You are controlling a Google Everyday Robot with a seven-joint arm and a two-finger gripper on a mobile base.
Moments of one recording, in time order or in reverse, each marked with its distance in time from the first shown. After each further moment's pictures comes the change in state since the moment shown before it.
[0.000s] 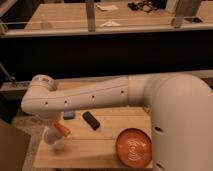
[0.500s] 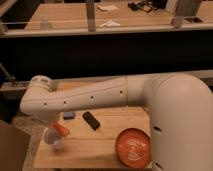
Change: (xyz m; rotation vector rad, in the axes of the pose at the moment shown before) arm 0.004 -0.005 0.001 -0.001 0.005 -0.017
